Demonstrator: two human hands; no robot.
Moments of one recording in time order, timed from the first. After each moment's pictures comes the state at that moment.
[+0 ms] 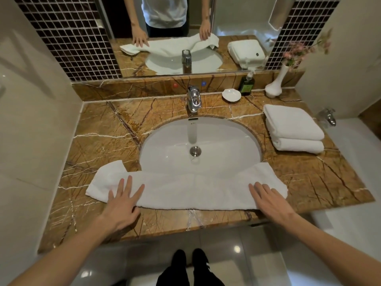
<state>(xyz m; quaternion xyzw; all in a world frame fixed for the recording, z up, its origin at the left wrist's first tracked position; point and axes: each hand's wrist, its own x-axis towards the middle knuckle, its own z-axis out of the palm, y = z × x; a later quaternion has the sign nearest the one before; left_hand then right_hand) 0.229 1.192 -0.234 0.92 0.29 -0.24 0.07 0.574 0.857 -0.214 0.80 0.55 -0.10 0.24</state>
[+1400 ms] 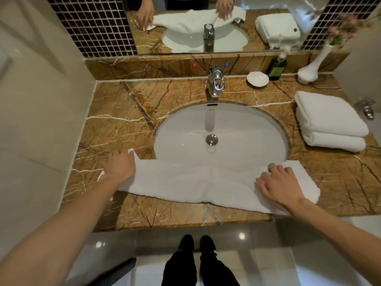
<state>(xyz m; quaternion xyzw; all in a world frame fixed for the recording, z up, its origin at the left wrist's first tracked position) 0.262 1.270 -0.221 0.81 0.57 -0.10 0.11 0.570 0.918 -0.205 0.84 0.52 -0.03 0.11</state>
